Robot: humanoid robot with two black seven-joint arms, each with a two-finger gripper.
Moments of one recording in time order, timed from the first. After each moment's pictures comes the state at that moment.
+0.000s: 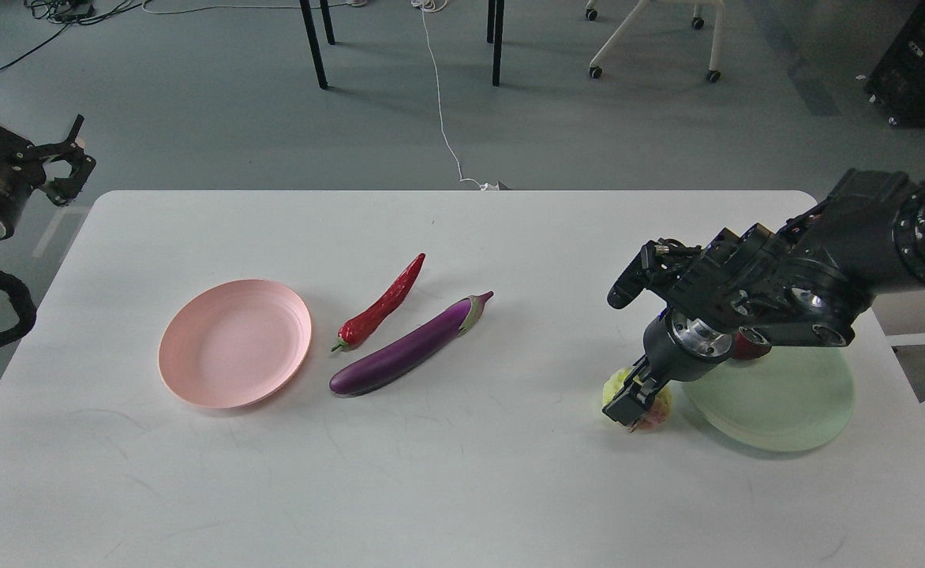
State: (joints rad) left arm -0.54 0.67 -1.00 -0.86 -0.19 -0.39 -0.24; right arm 1.68 -0.10 -1.23 1.18 -0.95 0.20 0.46
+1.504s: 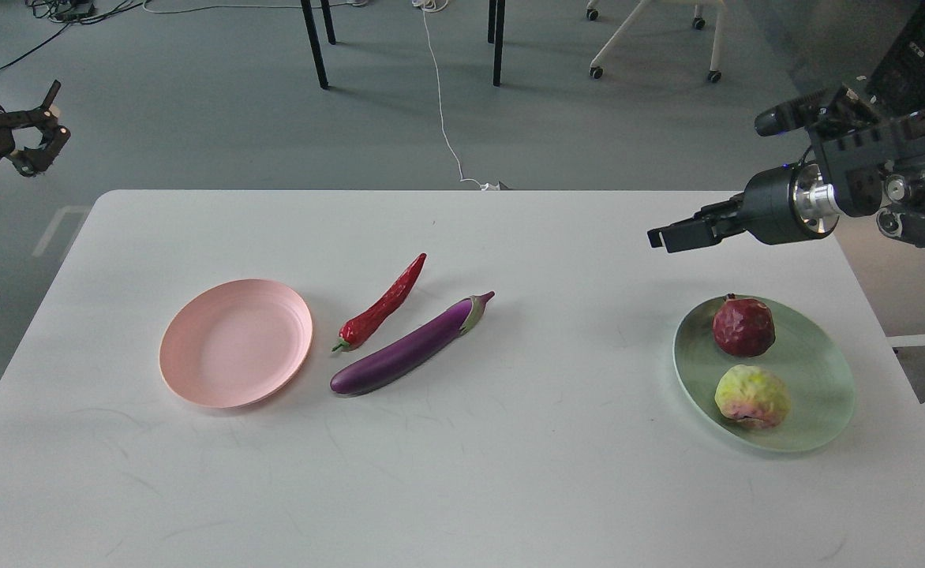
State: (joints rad) left arm -0.59 0.80 -1.00 -1.01 0.00 -0.37 -0.23; right arm 1.61 -0.57 -0.69 0.98 -0.94 0.21 0.45
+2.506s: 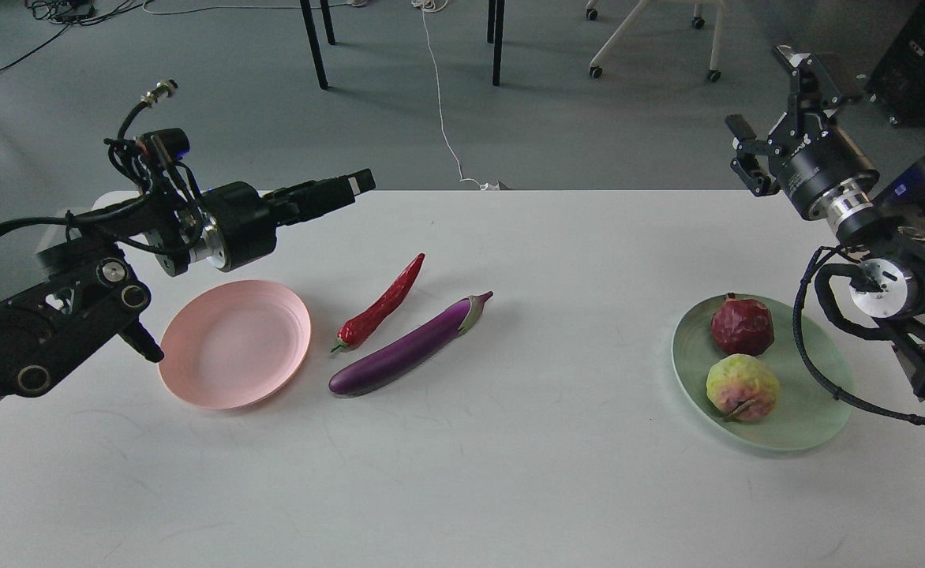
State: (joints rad) left arm -0.71 0.55 -0.66 -1.24 1.55 -0.26 -0.24; right arm 0.79 -0.53 0.51 0.76 -0.06 0.35 0.49
